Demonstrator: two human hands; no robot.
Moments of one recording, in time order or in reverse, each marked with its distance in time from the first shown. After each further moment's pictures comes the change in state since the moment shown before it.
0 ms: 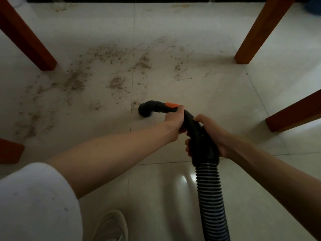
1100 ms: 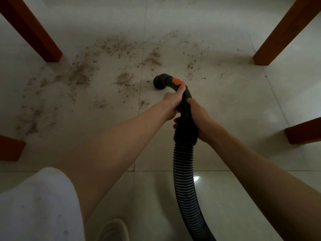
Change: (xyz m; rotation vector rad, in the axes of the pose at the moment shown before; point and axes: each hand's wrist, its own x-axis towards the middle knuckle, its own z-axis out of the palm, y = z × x) left_hand 0.053 0.068 -0.028 0.025 0.033 0.096; right_hand 0.083 -0.047 0.050 0.061 0.263 -0.233
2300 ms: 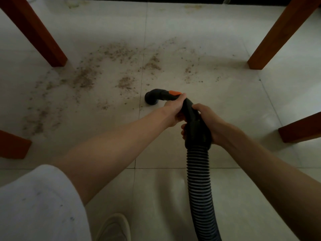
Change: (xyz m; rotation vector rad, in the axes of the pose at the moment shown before) left_hand -0.043 -0.011 0.000 -0.105 -0.083 -0.103; right_hand -0.042 -0.006 -0.033 -0.052 -0.191 0.146
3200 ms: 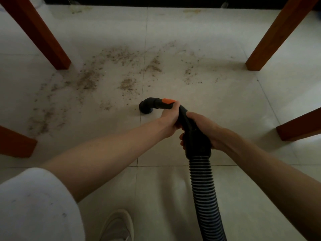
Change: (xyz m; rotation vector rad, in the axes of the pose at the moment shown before) left_hand -0.020 -0.025 -0.013 -0.044 0.029 0.061; right_hand -0.016 0.018 0.007 -0.194 -0.037 -0.014
